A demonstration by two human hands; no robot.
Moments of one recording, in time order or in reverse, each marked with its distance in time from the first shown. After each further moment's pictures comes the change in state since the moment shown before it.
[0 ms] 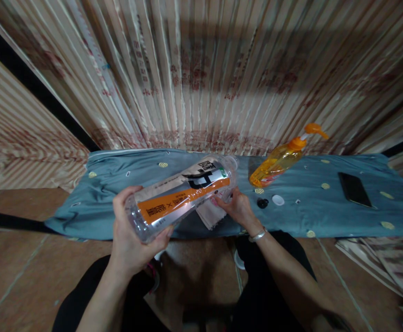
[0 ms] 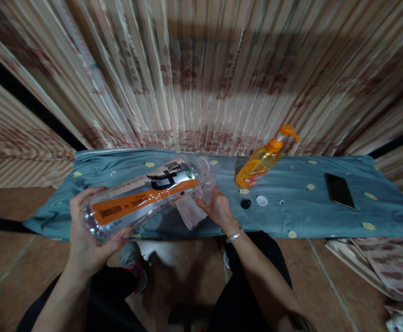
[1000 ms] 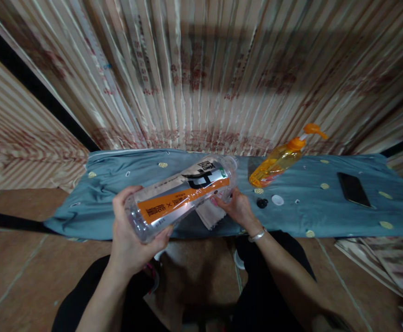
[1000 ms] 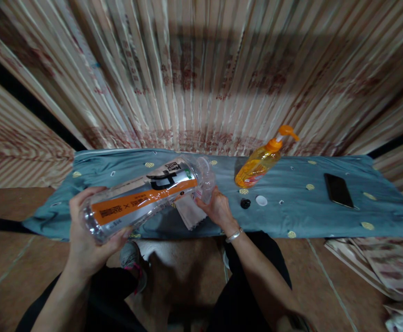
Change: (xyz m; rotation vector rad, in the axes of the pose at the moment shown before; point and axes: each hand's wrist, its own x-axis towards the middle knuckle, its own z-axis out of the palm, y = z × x) left_hand 0.000 -0.003 0.001 -0.014 -0.004 0.013; right_hand 0.001 0.006 0.004 -0.011 0.000 -0.022
